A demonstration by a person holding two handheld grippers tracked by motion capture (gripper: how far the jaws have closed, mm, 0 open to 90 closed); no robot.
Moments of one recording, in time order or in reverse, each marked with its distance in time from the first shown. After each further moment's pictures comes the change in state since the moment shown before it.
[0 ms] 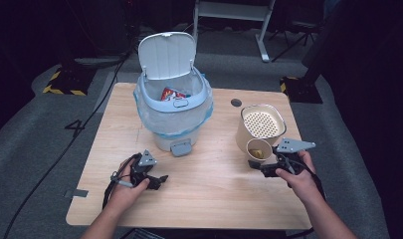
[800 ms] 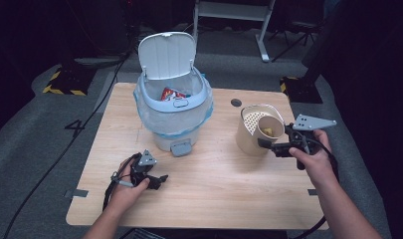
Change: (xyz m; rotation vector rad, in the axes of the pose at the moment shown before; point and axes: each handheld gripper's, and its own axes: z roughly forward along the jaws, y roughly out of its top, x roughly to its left) left arm 0.000 0.000 0.000 -0.001 0.005 -0.014; right arm -0.021 0.065 -0.036 -0.093 -0.014 -0.012
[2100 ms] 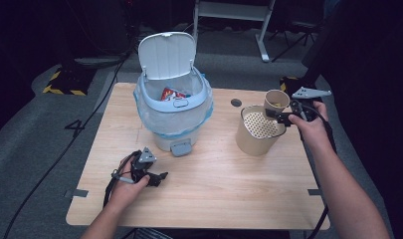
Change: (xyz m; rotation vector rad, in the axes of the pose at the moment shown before) left arm 0.007 0.004 0.003 0.001 0.006 -0.001; right arm -0.098 0.010 0.031 0.091 -0.219 0.056
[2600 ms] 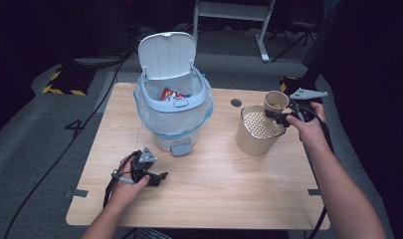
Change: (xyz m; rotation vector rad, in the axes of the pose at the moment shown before) left arm 0.000 0.000 0.000 0.000 0.001 0.000; right arm -0.003 -0.005 0.006 0.021 -0.040 -0.019
